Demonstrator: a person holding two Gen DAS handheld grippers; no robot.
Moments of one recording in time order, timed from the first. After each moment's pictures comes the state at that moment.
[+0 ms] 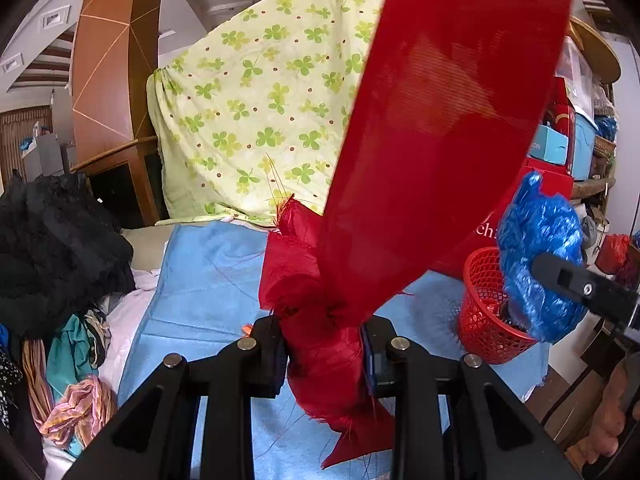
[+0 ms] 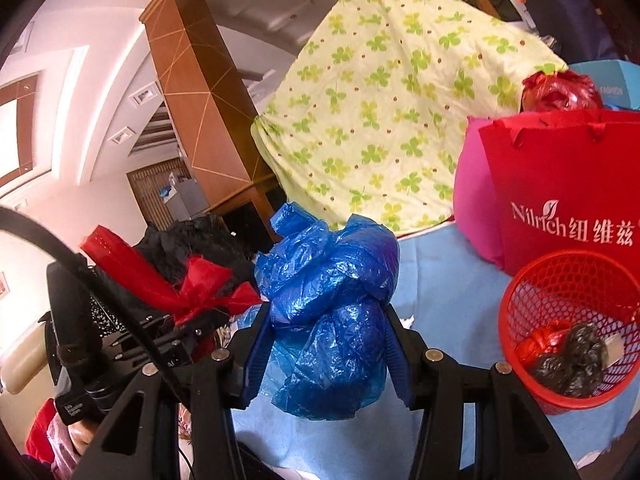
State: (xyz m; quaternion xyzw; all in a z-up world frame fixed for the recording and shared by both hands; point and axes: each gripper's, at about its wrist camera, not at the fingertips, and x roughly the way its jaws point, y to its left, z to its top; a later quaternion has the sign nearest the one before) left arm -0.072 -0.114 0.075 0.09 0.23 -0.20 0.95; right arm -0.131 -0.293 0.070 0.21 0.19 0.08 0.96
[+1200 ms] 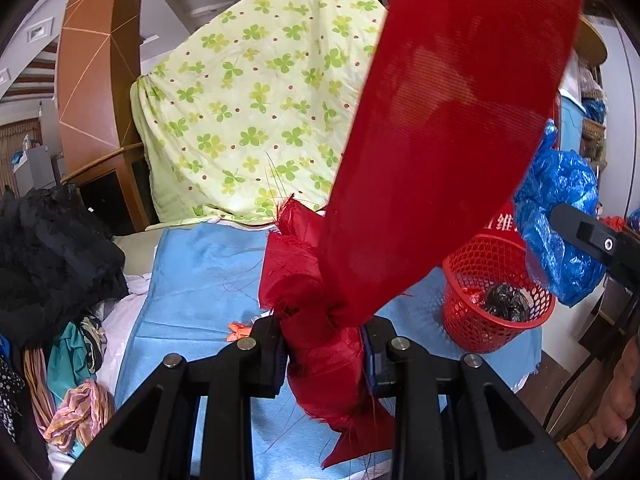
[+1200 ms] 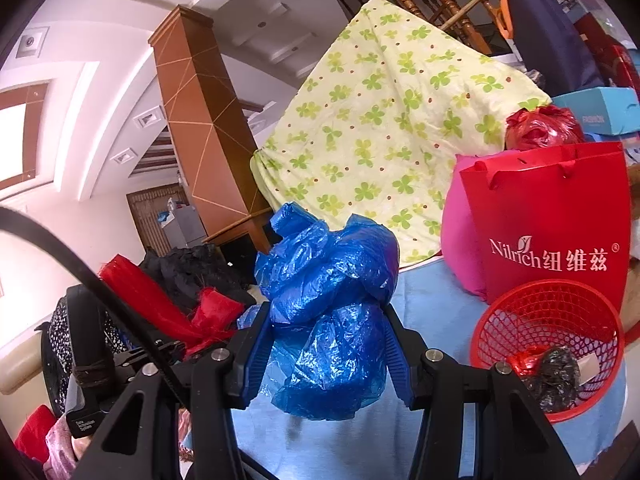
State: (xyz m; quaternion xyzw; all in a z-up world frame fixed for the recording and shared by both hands) left arm -0.092 -0.141 0.072 0.11 0.23 -0.22 0.94; right arm -0.169 -0.315 0.081 0.21 0.13 0.06 0.97
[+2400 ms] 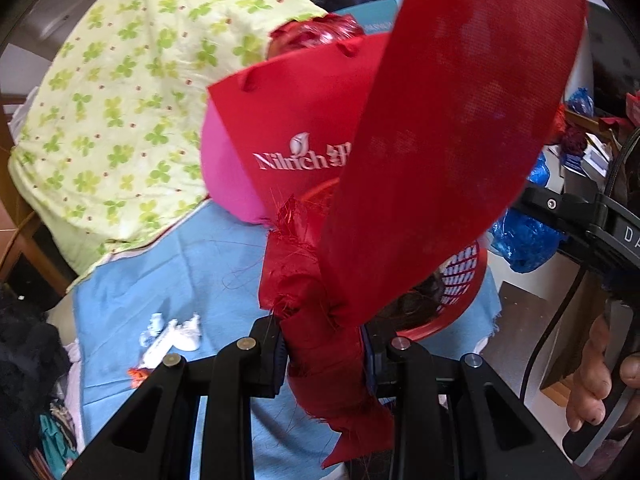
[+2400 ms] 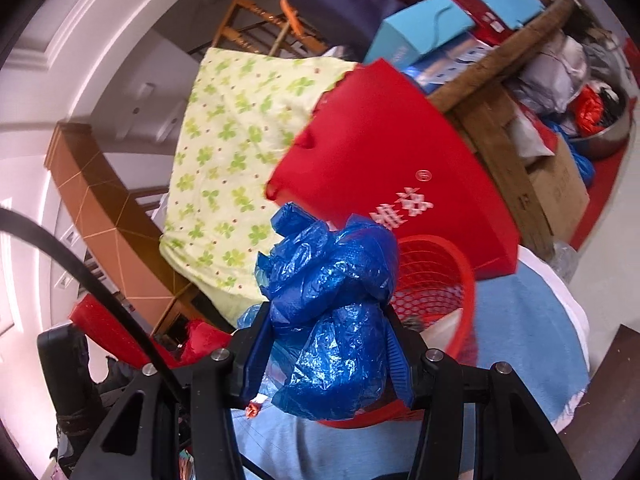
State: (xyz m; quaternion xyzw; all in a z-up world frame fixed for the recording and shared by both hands) left arm -0.106 -0.370 0.003 0.27 0.28 -0.34 0.85; right arm -0.227 -0.514 -0.039 0.40 0.09 -0.08 0.91
